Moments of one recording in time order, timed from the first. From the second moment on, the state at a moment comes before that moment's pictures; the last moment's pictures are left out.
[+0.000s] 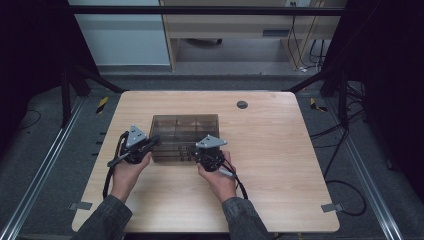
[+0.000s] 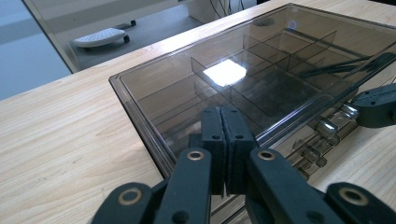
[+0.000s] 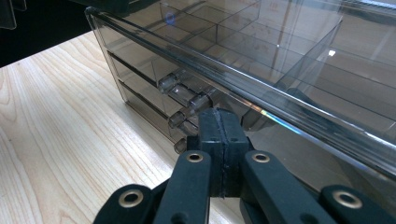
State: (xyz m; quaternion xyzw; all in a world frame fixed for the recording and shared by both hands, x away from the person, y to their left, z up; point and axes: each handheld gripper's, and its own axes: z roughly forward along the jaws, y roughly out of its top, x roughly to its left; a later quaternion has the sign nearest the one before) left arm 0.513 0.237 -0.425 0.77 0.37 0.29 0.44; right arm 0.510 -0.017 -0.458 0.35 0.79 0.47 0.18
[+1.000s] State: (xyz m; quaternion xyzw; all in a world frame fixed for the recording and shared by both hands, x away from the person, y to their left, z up) left arm 0.509 0.242 -0.420 0.76 0.38 0.29 0.45; right arm 0.503 -0.023 -0.451 0.35 0.78 0.48 0.18
